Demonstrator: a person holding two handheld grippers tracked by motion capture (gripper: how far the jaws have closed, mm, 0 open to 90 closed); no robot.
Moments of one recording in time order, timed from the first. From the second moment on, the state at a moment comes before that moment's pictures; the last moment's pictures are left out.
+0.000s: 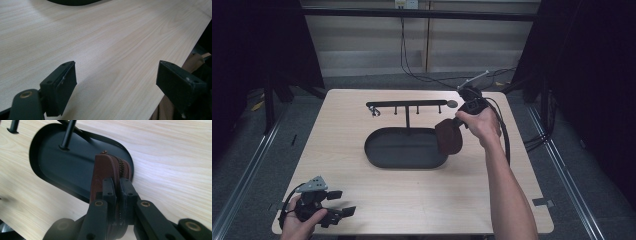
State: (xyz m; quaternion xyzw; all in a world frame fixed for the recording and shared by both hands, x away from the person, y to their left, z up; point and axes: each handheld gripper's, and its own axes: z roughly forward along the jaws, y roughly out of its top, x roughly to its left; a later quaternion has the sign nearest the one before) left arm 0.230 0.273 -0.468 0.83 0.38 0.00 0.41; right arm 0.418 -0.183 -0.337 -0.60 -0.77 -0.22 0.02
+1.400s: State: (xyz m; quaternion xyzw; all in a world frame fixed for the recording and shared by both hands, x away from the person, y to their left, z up) left arm 0.230 0.274 -0.468 0.83 0.38 0.01 0.41; right arm 0.426 -0.174 -0.418 -0.61 -0.71 -0.36 0.07
